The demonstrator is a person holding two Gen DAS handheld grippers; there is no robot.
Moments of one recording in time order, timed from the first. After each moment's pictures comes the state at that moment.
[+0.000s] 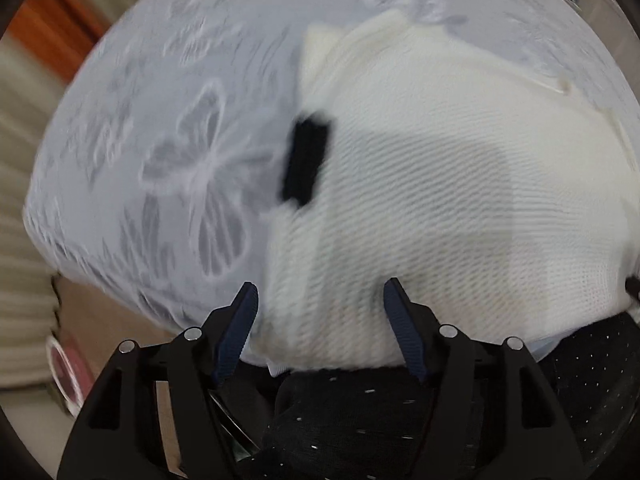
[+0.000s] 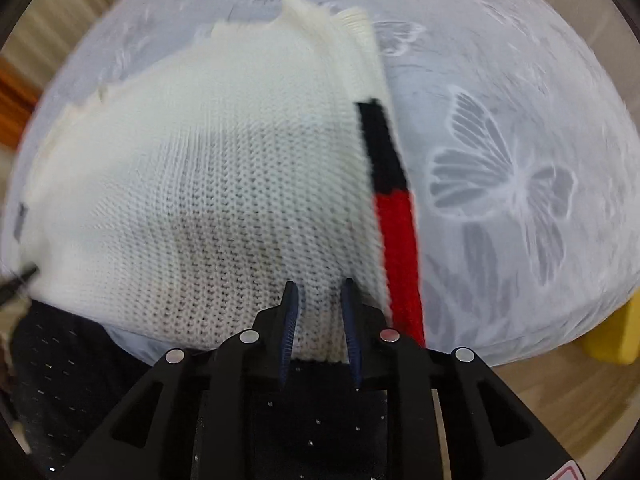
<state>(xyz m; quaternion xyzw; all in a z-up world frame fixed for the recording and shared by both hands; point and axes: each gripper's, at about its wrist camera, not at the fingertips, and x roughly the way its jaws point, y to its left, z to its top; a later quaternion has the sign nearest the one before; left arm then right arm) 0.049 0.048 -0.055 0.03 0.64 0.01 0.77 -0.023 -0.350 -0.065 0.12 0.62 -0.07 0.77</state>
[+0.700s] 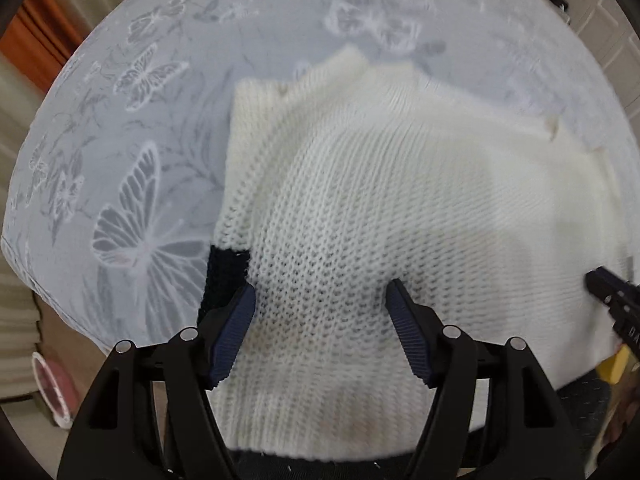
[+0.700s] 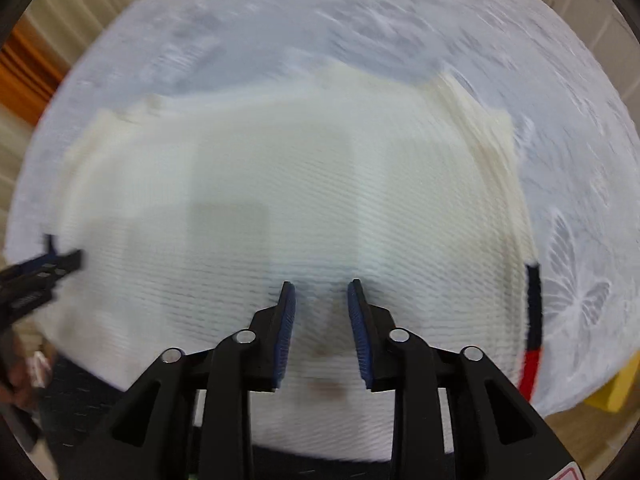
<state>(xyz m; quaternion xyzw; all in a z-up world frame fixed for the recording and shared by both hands) 0.109 0.002 -0.053 0.03 0.63 -0.03 0.78 0.059 -0.279 -0.057 0.06 0.62 -0.03 0.78</state>
